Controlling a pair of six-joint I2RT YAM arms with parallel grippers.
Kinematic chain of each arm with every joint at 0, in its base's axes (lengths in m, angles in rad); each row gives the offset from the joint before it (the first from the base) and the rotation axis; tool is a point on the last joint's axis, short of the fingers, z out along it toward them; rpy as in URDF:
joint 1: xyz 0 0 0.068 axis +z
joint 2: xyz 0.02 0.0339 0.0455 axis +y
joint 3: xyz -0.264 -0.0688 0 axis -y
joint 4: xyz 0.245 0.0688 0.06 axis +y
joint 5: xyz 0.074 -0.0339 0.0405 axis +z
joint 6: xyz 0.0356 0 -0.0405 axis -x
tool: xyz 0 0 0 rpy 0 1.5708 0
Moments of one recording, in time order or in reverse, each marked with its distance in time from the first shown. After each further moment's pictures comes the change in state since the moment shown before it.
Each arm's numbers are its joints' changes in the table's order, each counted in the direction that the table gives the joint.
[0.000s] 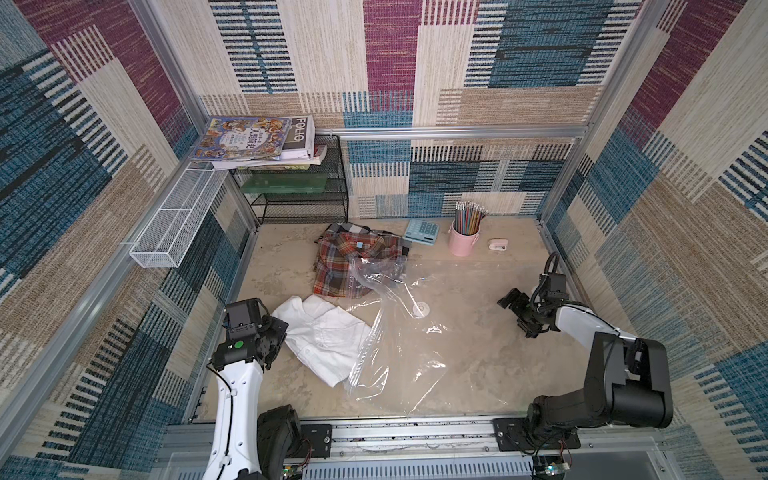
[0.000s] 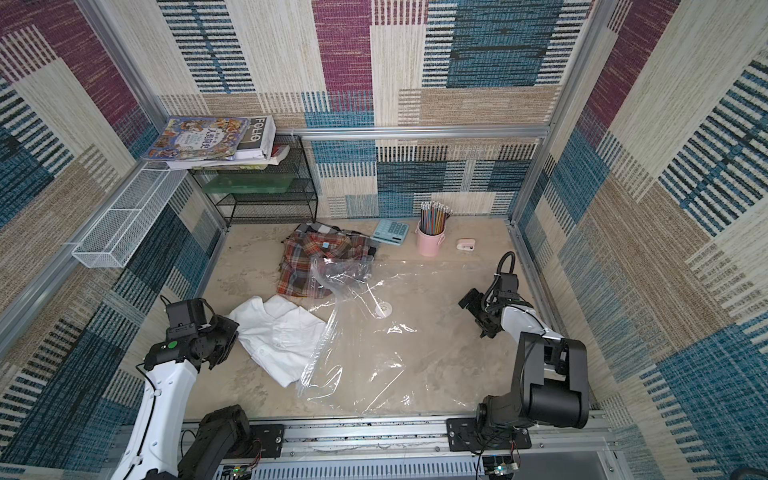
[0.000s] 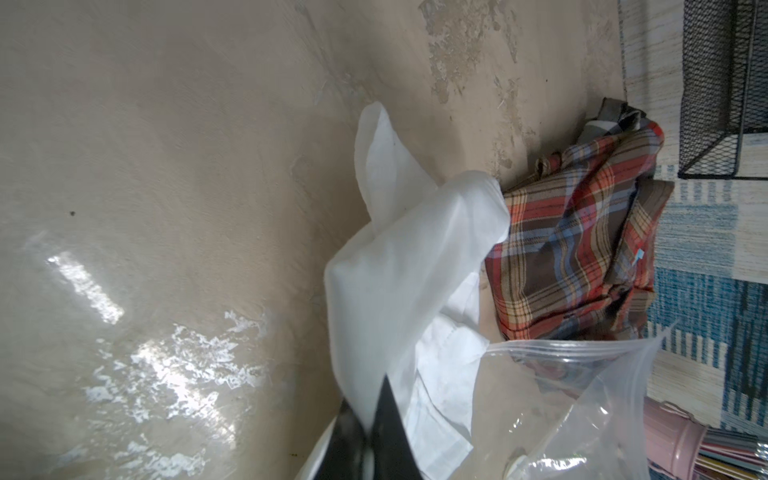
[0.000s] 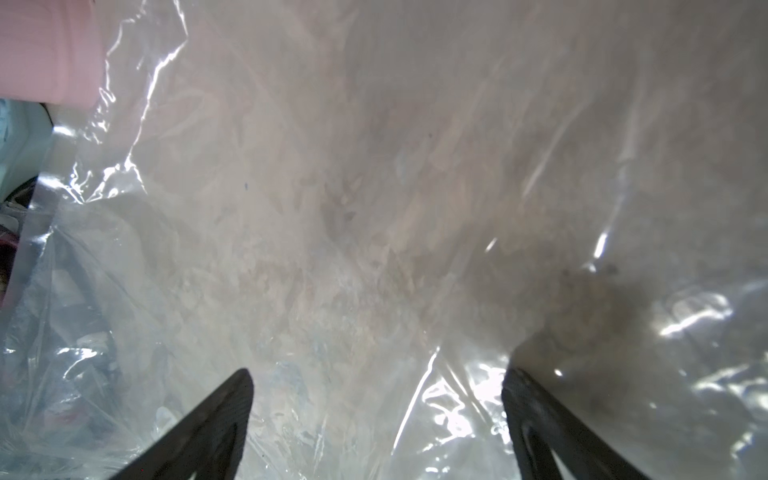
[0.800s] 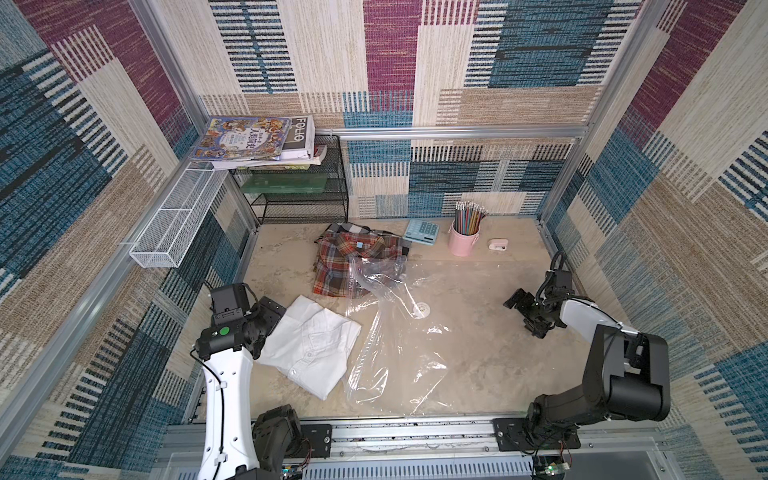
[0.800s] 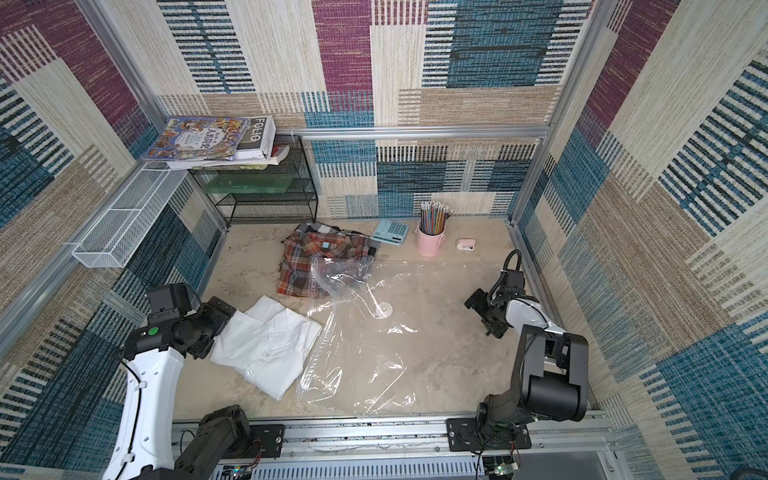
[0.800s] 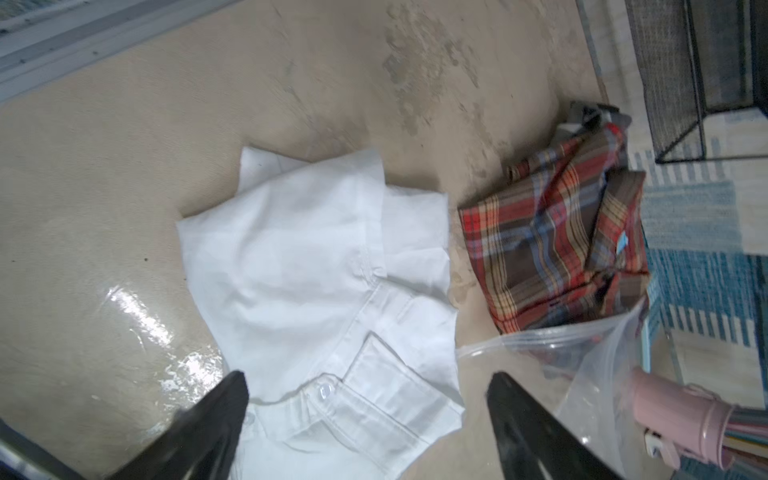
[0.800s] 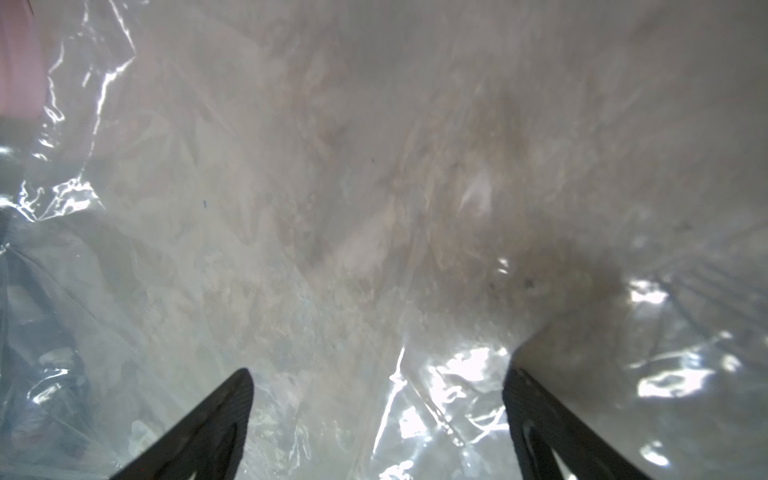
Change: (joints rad) left arm -0.031 0.070 0.236 0.179 -0.011 -0.159; right arm -0.045 0.024 0.070 0.110 -0.008 0.061
